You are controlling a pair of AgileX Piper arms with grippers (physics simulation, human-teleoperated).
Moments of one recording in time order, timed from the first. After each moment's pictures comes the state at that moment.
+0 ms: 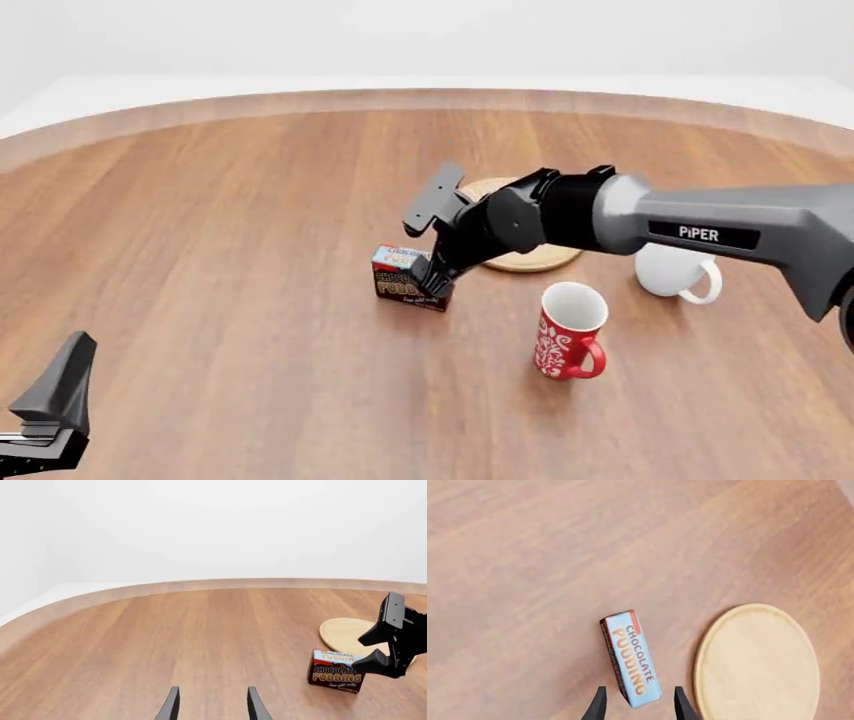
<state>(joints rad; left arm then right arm) 0.00 0.00 0.00 0.00 0.00 0.62 1.90 -1.30 0.35 -0.44</state>
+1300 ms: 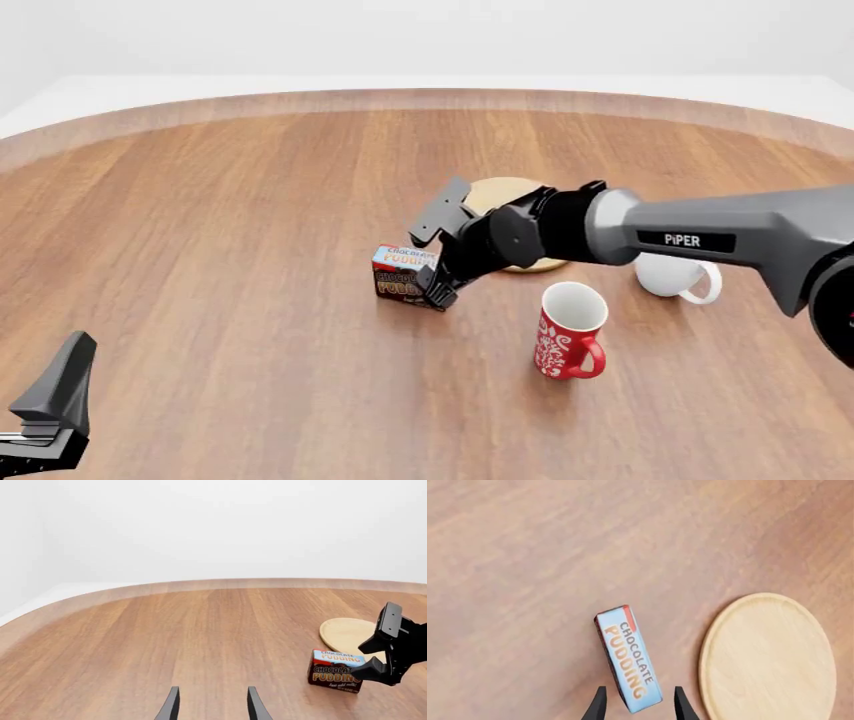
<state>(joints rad) 0.00 0.00 0.00 0.00 0.00 0.60 1.94 -1.26 0.28 -0.40</state>
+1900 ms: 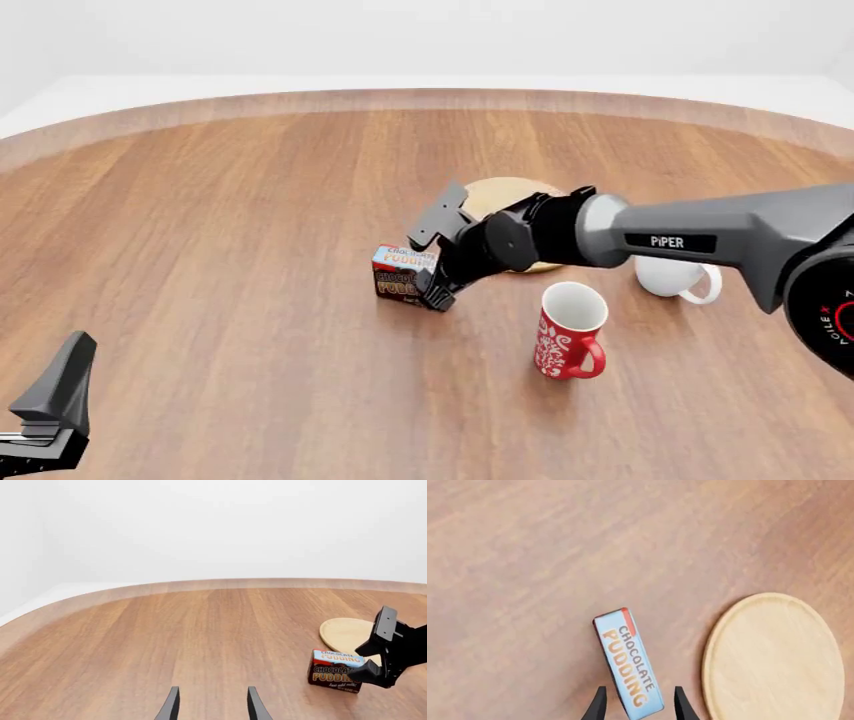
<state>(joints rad) 0.00 0.00 0.00 0.00 0.00 0.60 1.98 -1.27 0.26 -0.39</state>
